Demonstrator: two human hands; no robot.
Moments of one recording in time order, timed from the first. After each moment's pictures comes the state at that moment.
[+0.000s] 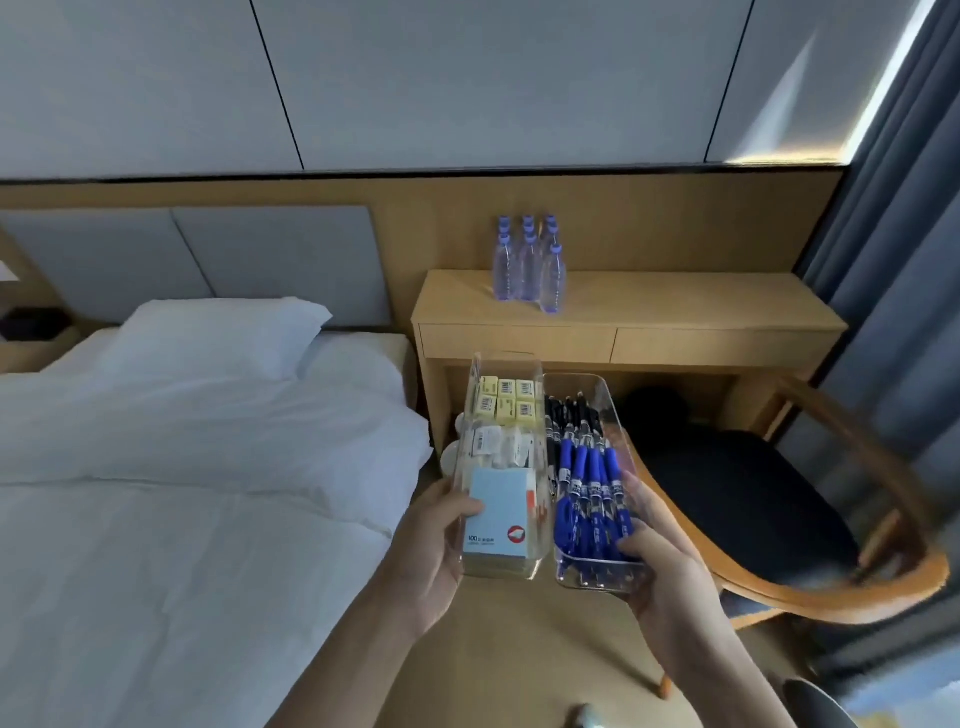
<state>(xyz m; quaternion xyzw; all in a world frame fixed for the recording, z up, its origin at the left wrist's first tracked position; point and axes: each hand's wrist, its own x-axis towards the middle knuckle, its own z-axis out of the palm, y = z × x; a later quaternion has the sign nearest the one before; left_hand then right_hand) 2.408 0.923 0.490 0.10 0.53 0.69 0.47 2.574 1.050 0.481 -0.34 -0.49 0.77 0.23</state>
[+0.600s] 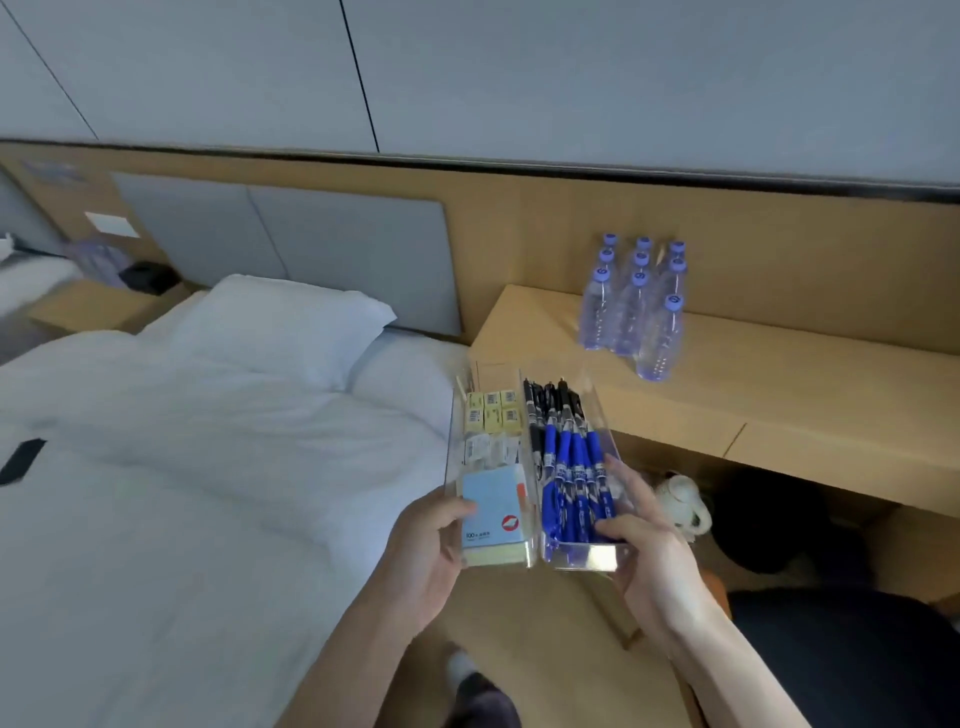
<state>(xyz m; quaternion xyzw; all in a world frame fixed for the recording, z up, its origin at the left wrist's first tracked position) 2.204 1.129 0.465 -0.01 0.55 0.75 0.37 2.318 1.312 0.463 -0.23 -0.52 0.82 0.08</state>
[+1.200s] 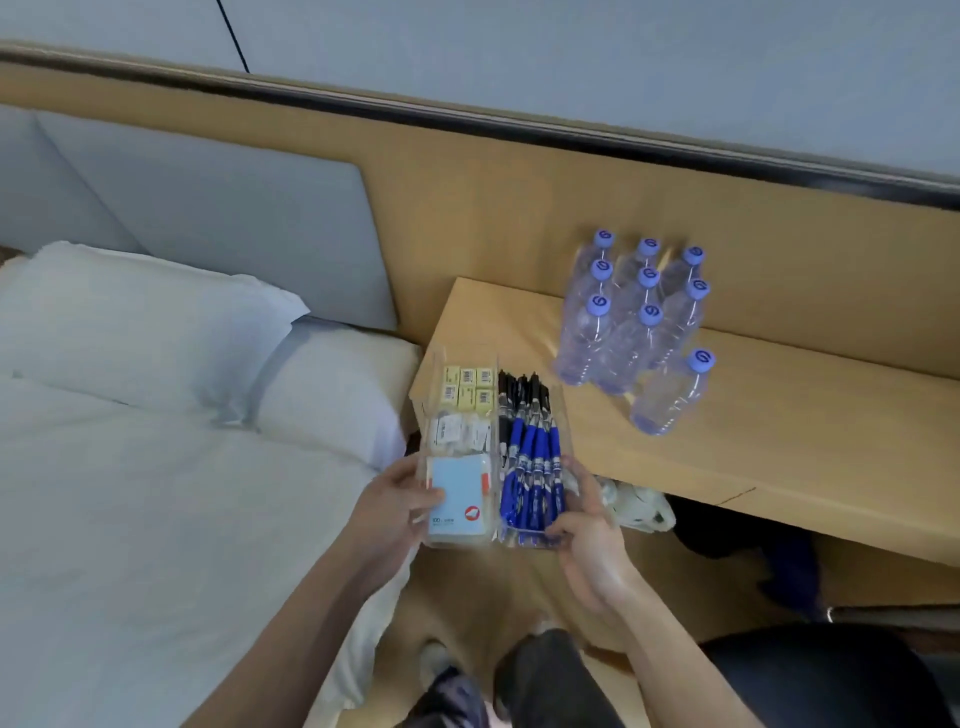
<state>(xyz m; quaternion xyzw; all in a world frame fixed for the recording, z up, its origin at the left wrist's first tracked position) 1.923 1.265 0.388 -0.08 0.60 0.67 0.43 2.065 1.434 0.369 -0.39 -0.47 0.79 0.05</state>
